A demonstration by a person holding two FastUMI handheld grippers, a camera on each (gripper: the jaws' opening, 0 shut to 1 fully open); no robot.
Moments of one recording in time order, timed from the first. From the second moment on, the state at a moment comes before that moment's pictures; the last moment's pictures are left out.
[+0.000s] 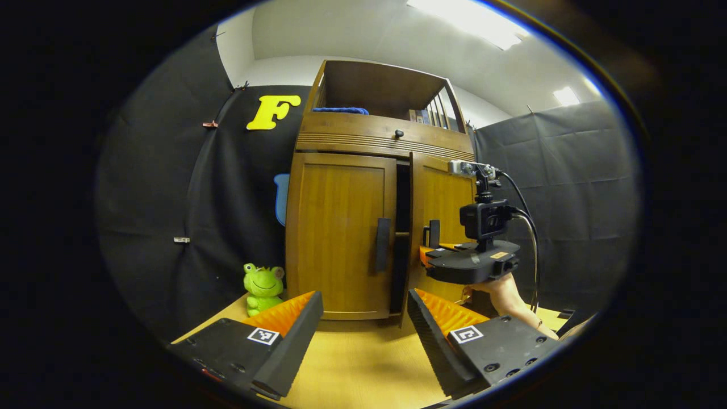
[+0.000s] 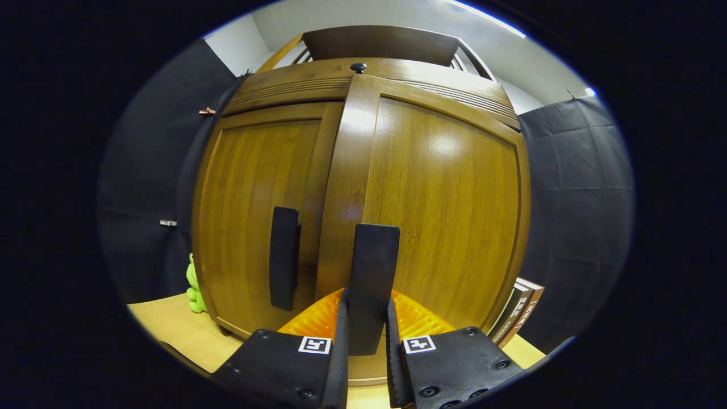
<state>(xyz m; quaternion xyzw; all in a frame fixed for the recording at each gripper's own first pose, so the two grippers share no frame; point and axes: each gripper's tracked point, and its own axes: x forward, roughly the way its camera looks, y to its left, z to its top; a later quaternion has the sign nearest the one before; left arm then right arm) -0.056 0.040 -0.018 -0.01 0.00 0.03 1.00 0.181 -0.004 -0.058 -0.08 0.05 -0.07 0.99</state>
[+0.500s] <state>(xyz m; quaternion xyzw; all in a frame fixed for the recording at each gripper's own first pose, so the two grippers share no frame) -0.048 -0.026 -0.015 -0.03 -0.01 -0.06 1.00 0.094 -0.039 -0.041 -0.10 0.06 -0.05 0.99</state>
